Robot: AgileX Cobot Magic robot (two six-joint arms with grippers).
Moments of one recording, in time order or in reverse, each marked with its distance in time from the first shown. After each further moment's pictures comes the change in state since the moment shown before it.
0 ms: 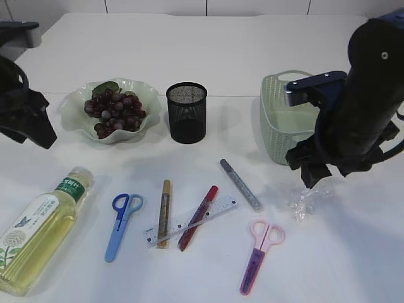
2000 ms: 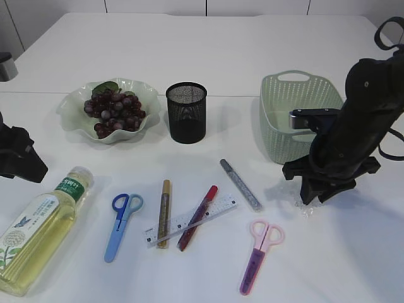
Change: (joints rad) left arm 0.000 -0.203 0.321 -0.086 -0.194 -0.002; right arm -0.153 0.230 -0.020 0.276 -0.138 -0.186
